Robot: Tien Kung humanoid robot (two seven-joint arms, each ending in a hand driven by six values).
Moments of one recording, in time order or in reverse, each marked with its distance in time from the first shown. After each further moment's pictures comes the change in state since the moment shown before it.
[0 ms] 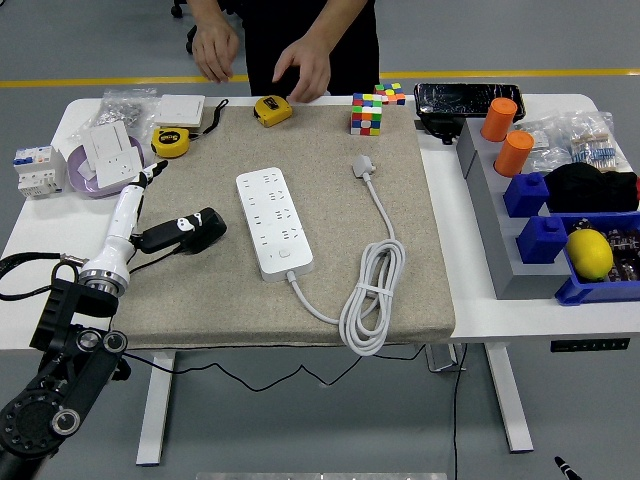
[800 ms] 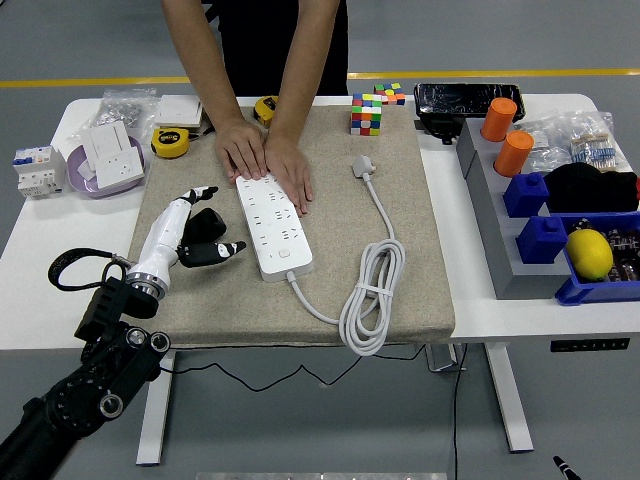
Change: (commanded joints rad) left arm -0.109 -0.039 0.125 0.238 0.043 0.074 -0.037; right arm 0.002 0.003 -0.001 0.000 0.003 0.002 -0.002
